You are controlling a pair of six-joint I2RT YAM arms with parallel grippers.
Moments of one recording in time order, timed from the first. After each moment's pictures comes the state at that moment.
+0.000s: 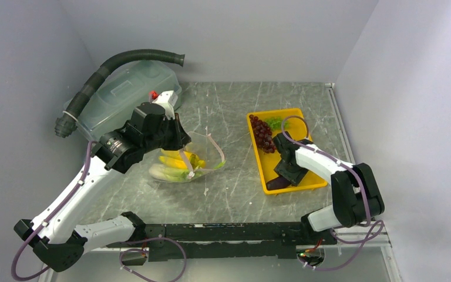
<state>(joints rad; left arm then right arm) -0.65 1.07 1.33 -0.84 -0.03 -0.58 0.35 1.43 0.76 -0.81 0.35 1.09</state>
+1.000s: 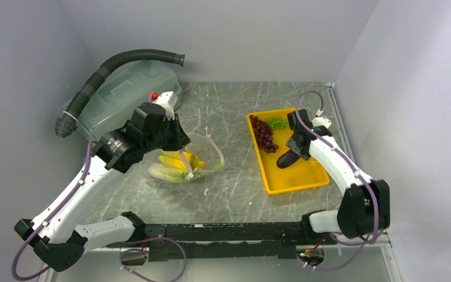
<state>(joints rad) -0.65 1.08 1.33 -0.85 -0.03 -0.59 0.23 1.37 0.97 -0.78 0.49 0.91</state>
